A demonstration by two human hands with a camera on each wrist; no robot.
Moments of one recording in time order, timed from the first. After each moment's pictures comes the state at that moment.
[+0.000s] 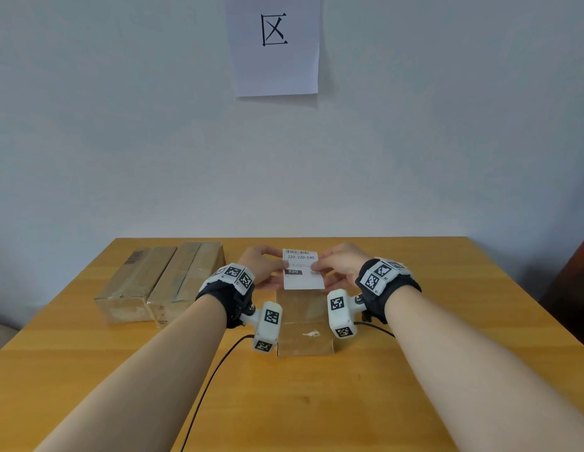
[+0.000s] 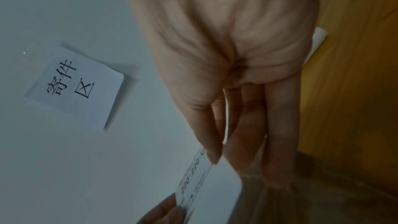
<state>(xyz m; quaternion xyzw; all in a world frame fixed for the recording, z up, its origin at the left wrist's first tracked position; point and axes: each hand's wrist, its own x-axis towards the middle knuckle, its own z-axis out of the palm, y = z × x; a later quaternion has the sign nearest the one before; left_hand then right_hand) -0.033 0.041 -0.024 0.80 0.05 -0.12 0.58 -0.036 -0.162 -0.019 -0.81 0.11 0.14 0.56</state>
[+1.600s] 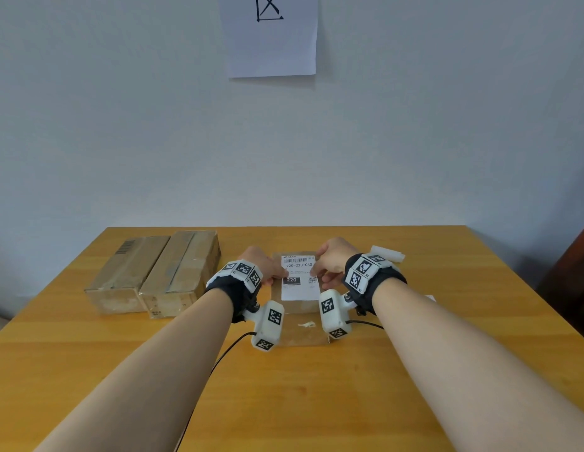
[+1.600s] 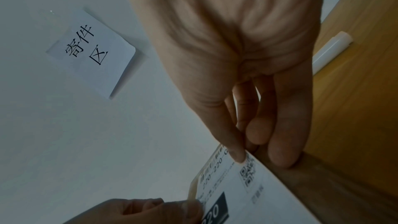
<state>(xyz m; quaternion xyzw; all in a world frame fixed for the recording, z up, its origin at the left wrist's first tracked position) -0.023 0.033 -0.039 0.91 0.09 -0.17 0.36 -0.037 -0.153 -0.025 -0.88 0.12 0.14 0.44</state>
